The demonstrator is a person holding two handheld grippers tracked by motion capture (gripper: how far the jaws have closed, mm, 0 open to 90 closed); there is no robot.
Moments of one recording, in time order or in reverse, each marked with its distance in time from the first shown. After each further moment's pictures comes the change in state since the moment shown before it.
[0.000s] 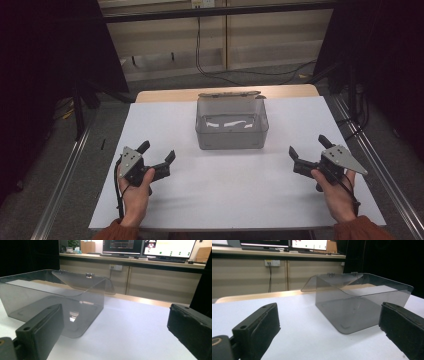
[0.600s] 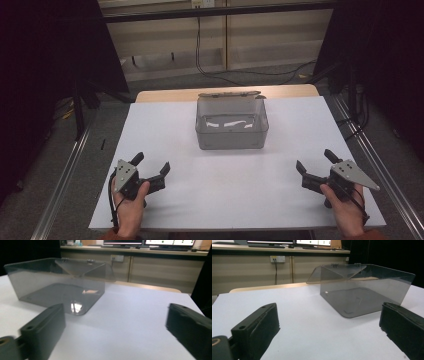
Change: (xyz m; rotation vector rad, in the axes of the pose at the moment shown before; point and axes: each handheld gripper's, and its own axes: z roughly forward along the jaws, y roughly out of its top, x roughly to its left) left arm -0.001 -0.019 -0.029 0.034 0.043 0.017; right arm -0.005 -0.019 -0.035 0.063 0.014 0.020
